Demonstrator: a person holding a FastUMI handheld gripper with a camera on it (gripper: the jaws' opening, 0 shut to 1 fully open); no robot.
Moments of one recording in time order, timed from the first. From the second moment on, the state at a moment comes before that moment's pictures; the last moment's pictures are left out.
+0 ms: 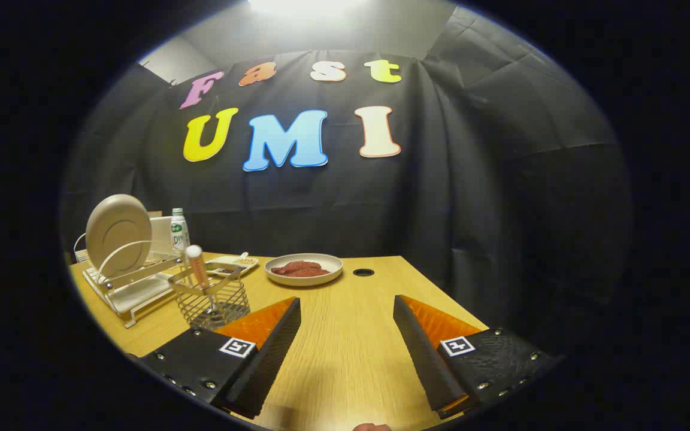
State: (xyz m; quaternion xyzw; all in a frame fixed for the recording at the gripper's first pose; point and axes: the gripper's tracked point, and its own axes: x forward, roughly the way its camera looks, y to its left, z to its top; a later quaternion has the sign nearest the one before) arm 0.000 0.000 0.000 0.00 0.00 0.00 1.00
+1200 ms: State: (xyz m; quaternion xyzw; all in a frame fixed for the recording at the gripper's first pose) arm -0.078 0.137 0.262 0.02 -0.03 0.02 1.00
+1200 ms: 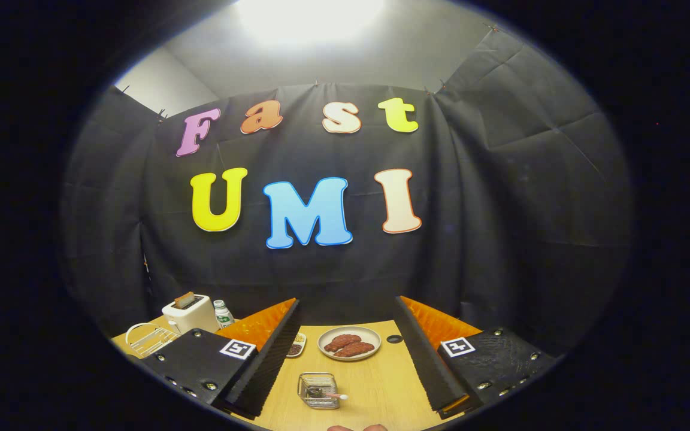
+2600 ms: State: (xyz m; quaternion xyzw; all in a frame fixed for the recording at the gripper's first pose) arm -0.032 0.352 0.113 0.11 0.40 0.18 0.89
